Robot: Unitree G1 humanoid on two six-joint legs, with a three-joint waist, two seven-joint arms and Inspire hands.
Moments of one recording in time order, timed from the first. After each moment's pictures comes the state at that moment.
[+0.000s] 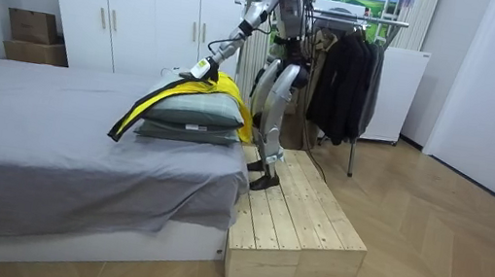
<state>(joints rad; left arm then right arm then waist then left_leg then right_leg) -0.70 0.35 -0.32 1.33 0.31 0.00 0.09 -0.13 -0.30 0.26 1.16 0.41 -0.02 0.05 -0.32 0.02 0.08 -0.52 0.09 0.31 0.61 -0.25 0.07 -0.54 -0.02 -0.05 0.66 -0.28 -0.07</state>
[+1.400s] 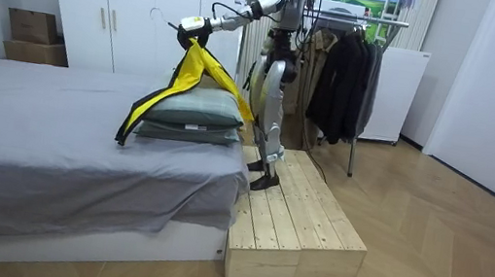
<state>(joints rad) -0.39 0.37 -0.27 0.84 0.52 -0.04 0.25 0.01 -0.34 0.00 1.30 0.35 -0.02 -0.01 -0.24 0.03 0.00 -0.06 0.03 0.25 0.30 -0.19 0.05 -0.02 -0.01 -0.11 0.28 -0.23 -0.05</state>
